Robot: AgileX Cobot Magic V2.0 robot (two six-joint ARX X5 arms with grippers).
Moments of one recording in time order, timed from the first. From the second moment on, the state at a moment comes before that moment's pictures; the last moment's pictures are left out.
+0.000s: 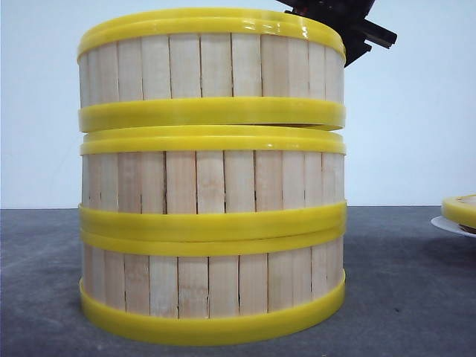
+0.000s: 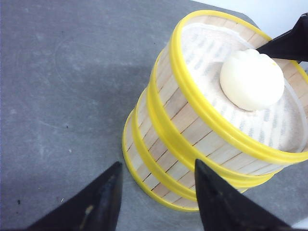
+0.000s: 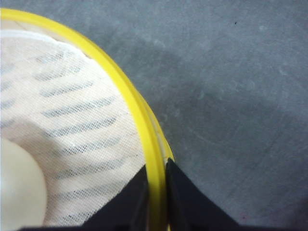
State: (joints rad) left arm -0.46 0.34 0.73 -0.83 0.11 -0.36; right arm 0.59 1.50 1.39 -0.77 -0.07 0.16
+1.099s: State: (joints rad) left arm -0.46 0.34 0.73 -0.82 0.11 -0.36; right arm 0.57 1.36 1.39 -0.76 0.06 0.15
